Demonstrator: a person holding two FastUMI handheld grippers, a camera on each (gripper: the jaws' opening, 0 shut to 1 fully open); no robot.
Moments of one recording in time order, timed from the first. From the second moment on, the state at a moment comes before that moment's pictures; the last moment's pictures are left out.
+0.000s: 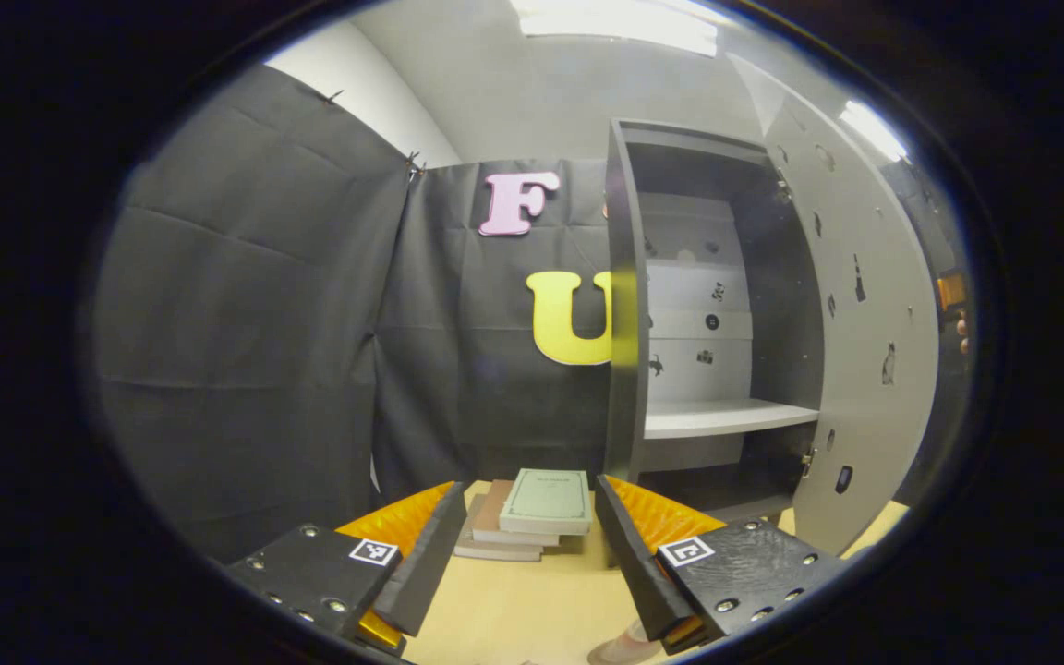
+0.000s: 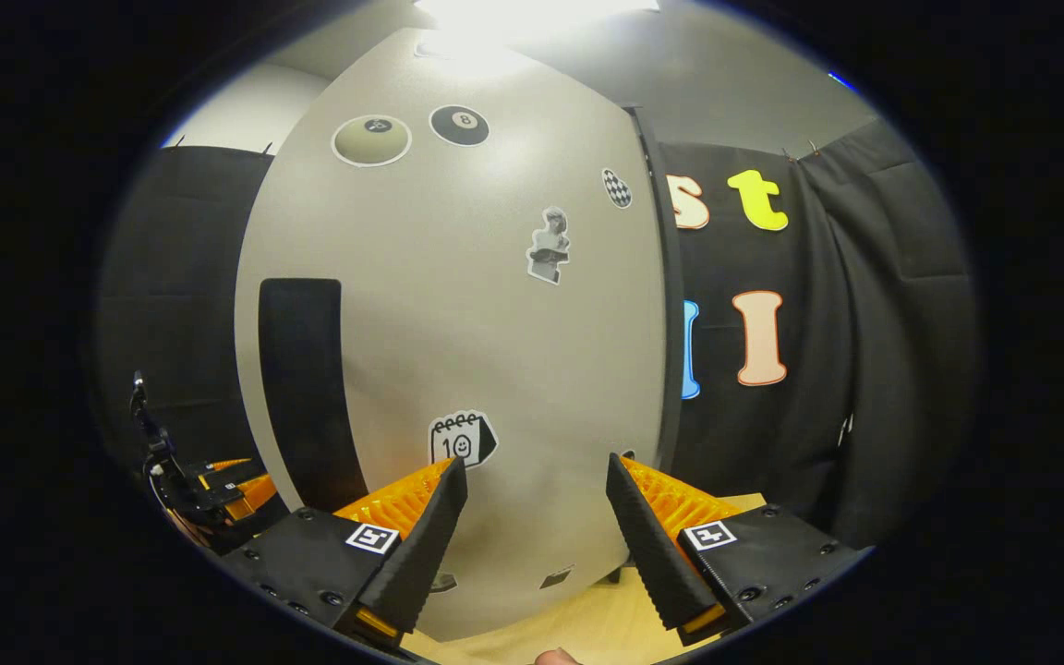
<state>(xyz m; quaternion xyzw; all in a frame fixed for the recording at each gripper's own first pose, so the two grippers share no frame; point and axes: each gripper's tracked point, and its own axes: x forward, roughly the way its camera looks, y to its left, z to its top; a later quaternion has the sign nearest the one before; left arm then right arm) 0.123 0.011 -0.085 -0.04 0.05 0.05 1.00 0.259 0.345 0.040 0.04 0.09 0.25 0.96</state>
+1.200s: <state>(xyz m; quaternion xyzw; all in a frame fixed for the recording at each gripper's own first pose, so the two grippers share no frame) 0.101 0.116 -0.124 -0.03 0.08 0.11 0.99 0.338 0.450 0.024 0.07 0.08 0.21 0.97</state>
